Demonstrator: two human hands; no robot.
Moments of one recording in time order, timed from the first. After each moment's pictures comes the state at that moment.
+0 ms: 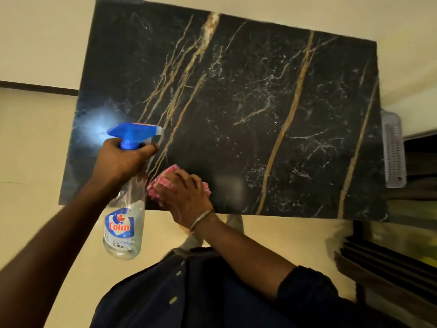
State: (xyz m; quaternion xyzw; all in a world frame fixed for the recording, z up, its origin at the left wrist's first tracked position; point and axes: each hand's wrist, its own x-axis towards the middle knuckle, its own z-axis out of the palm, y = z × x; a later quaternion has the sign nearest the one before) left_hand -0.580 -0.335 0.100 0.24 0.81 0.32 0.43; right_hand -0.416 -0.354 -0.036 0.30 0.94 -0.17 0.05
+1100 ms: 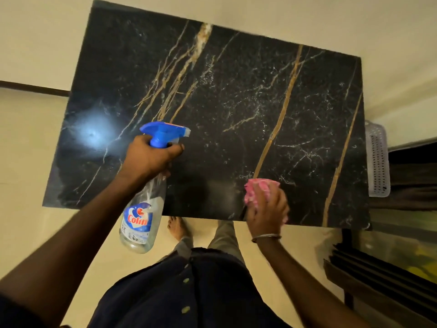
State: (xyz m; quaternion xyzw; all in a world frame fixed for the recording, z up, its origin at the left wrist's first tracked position) left_hand -0.528 -0.296 0.093 0.27 0.78 0.32 0.46; right_hand -0.220 -0.325 -0.038 0.67 0.73 -0.12 -0.03
